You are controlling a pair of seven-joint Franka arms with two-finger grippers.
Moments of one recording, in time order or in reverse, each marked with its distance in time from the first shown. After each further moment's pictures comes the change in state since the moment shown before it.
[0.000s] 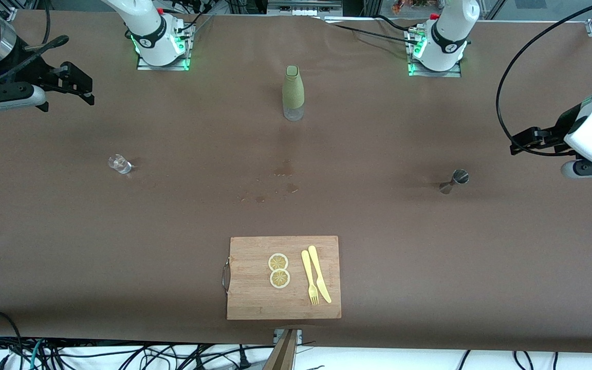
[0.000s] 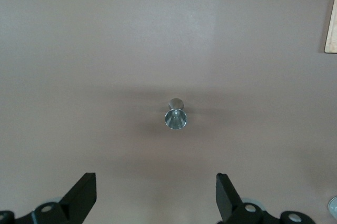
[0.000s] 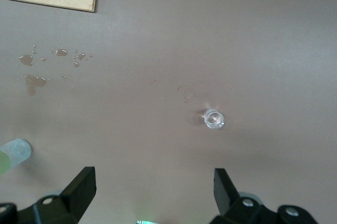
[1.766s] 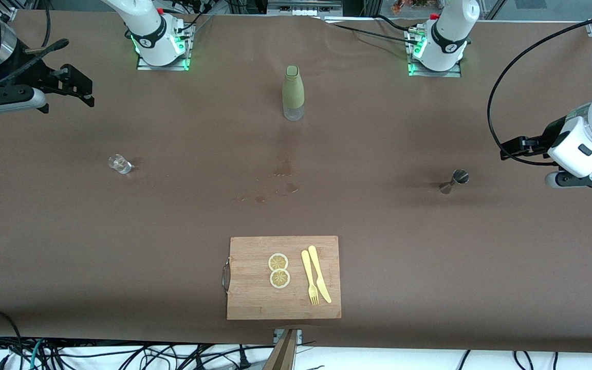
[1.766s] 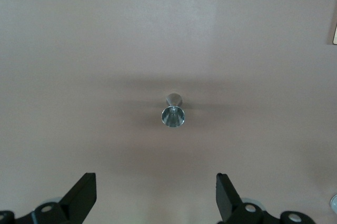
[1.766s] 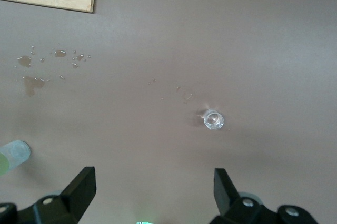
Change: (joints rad) left arm -0.008 0.037 -0.002 0.000 0.000 -0.004 -0.005; right arm 0.000 0.004 -0.004 -0.005 0.000 0.013 0.000
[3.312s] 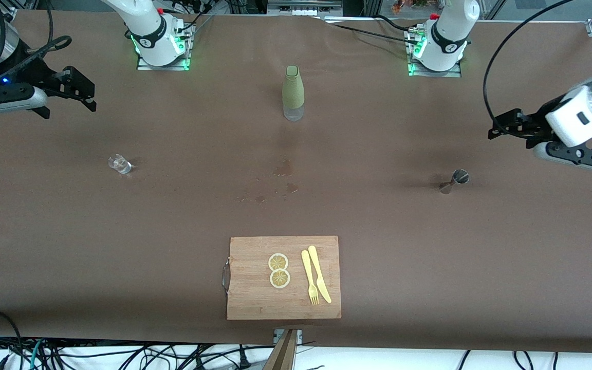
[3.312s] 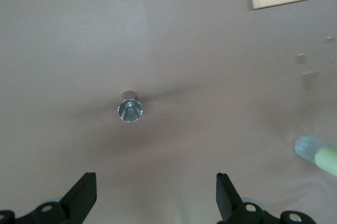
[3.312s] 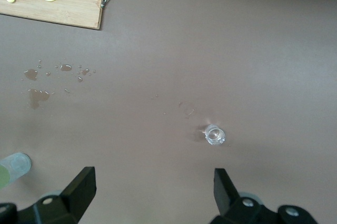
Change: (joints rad) left arm 0.140 -0.123 -0.057 -0.173 -0.230 0.060 0.373; right arm 0.011 0.001 0.008 0.000 -0.001 0.057 0.000
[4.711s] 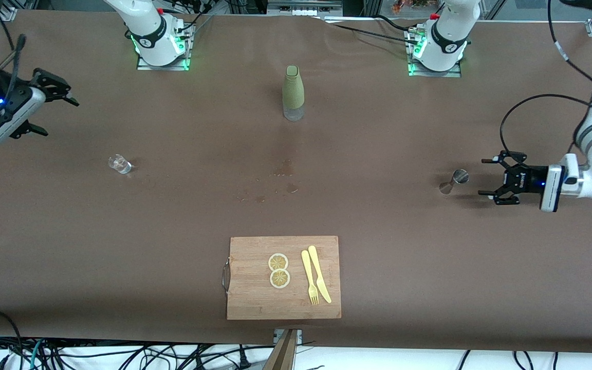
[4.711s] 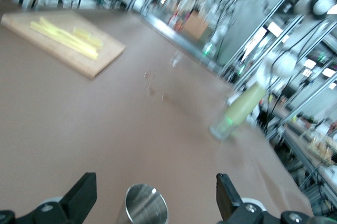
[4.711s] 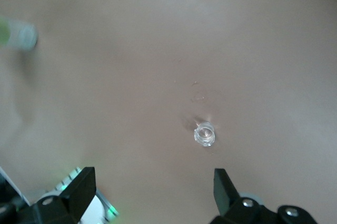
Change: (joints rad) left arm 0.394 0.669 0.005 -0.043 -0.729 -0.124 1.656; right arm -0.237 0.121 -0.005 -0.020 0.142 -0.105 -0.958
